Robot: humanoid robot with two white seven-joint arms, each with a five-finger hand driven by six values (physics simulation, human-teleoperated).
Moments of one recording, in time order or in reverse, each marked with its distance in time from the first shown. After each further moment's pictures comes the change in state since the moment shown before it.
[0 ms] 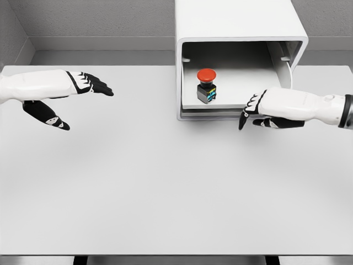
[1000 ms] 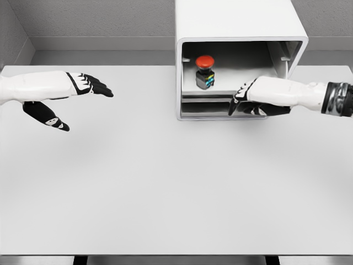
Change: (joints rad) left arm 0.003 0.001 -0.002 0.003 -0.006 0.000 0.000; right arm -0.126 0.109 0.088 0.162 0.036 0.000 0.000
